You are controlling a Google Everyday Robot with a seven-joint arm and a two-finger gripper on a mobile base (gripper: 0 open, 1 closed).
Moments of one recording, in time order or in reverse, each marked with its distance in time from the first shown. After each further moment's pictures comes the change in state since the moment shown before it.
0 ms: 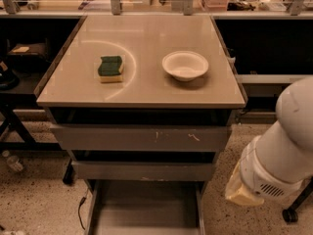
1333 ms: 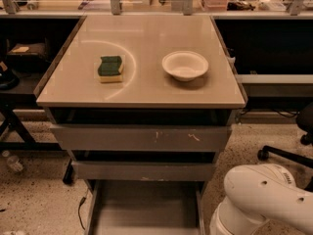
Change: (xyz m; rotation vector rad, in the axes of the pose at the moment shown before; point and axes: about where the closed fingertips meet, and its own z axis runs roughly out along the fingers) arm 0.033 0.083 0.195 -0.309 0.055 0.149
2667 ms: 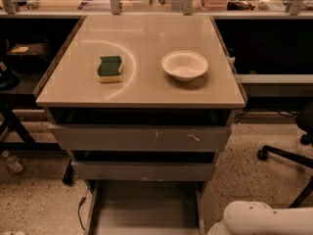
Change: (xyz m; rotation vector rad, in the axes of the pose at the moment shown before) arm 0.012 -0.059 0.156 -0.037 -0.171 0.079
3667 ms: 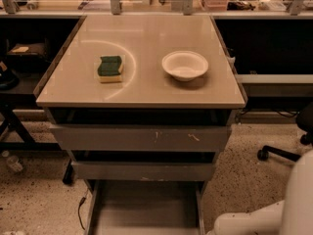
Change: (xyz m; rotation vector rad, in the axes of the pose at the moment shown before) arm 0.030 -0.048 0.101 -0.006 0.011 0.092
